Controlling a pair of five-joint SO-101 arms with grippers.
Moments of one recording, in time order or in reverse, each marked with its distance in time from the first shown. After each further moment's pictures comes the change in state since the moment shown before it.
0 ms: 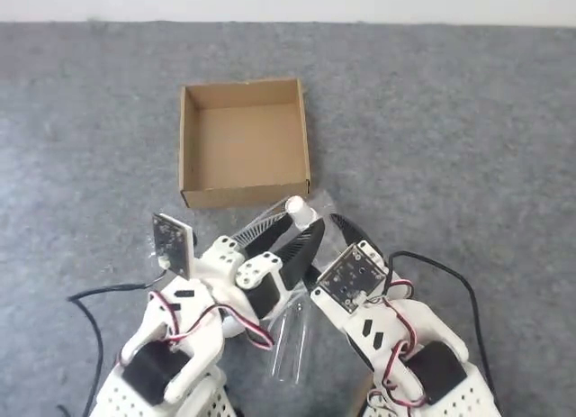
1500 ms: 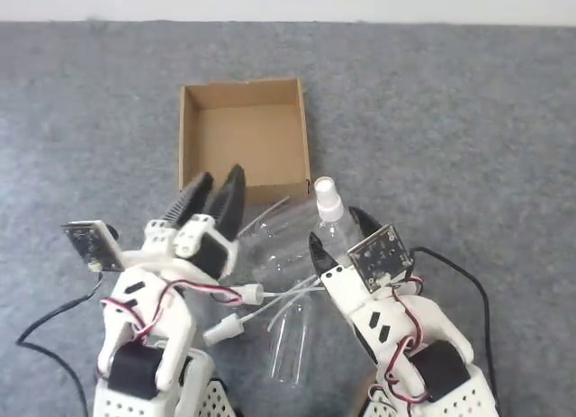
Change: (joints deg) left arm -25.1 0.0 1.1 -7.8 3.6; right arm 5.5 0.0 -0.1 -1.4 -10.8
